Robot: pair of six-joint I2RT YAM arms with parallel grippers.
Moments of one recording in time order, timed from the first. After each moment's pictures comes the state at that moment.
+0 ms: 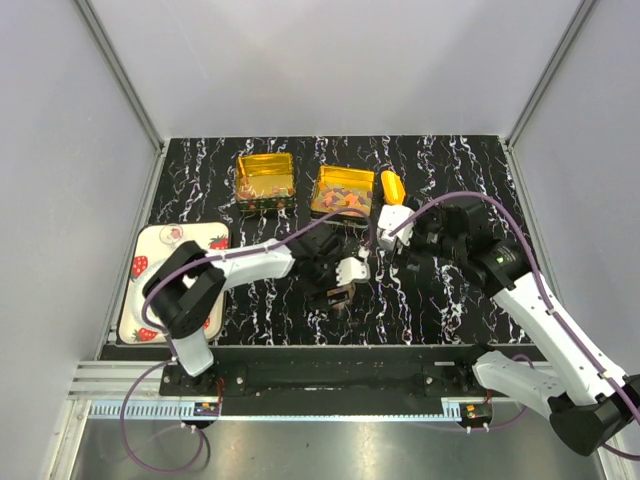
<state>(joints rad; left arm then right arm) -0.83 1.73 1.05 -0.49 0.35 0.60 0.52 0.98 1.07 -0.63 -0.30 -0.82</state>
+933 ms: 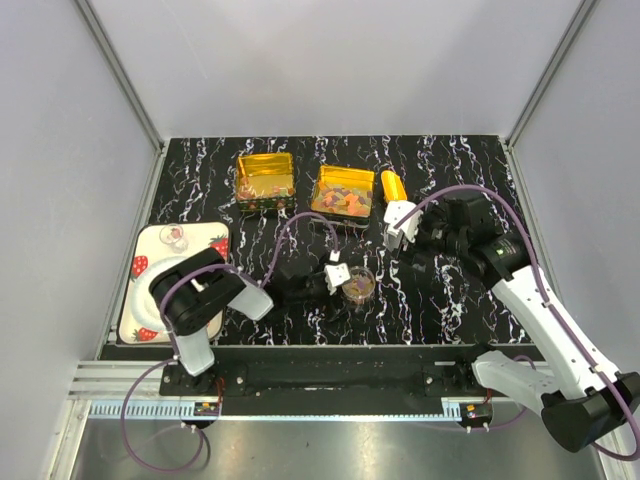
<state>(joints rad) -0.85 1.78 0.50 0.86 0.39 0.22 0.43 1.01 1.07 -0.70 -0.35 -0.82</state>
